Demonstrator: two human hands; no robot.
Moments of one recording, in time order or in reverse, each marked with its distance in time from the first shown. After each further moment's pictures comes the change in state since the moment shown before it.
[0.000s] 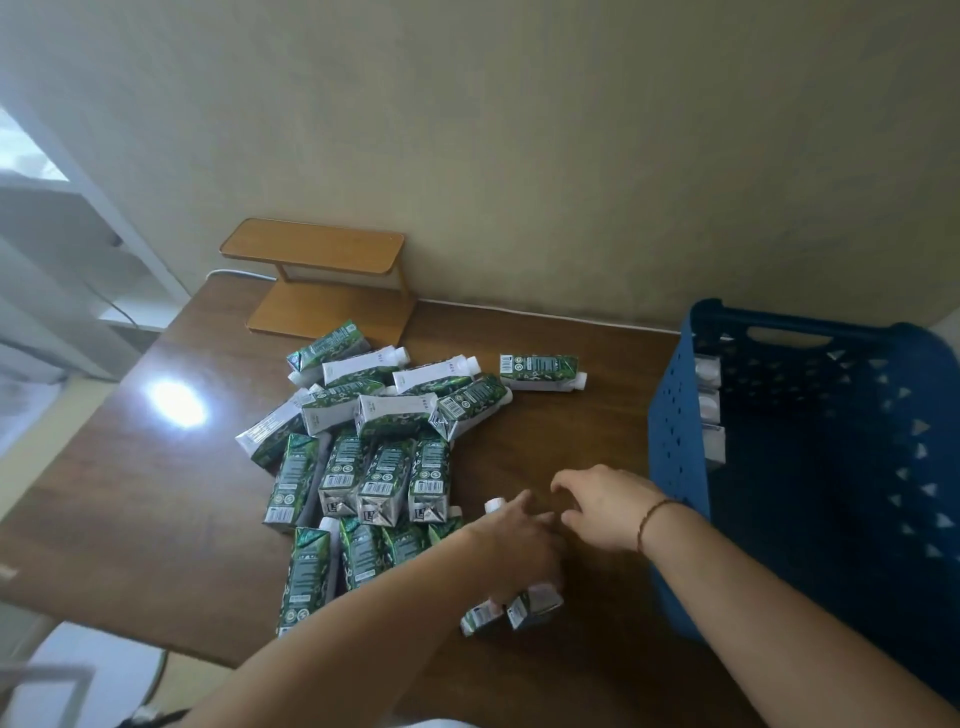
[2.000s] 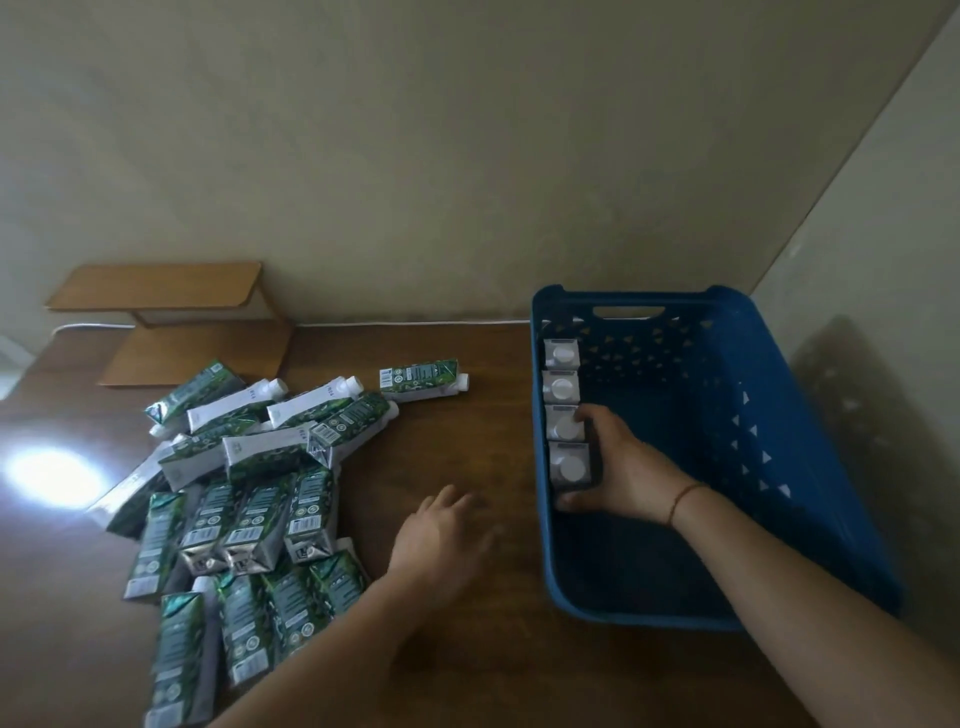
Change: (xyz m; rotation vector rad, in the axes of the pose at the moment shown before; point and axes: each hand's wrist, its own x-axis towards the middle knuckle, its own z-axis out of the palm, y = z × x) left_hand 0.048 0.027 -0.009 -1.026 0.302 -0.769; right_hand -0.030 0.166 0.020 0.507 0.351 0.040
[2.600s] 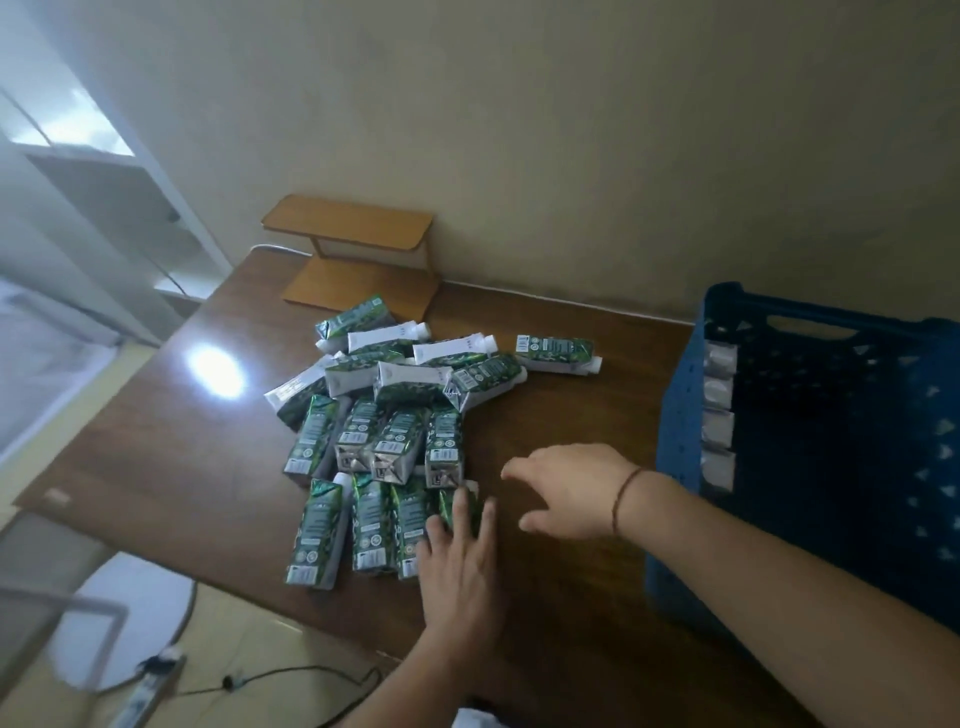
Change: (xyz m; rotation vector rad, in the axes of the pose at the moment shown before) left_hand -0.092 -0.048 0.038 0.212 0.211 -0.403; right_hand -0.010 -0.189 0.074 -0.781 -0.413 -0.456
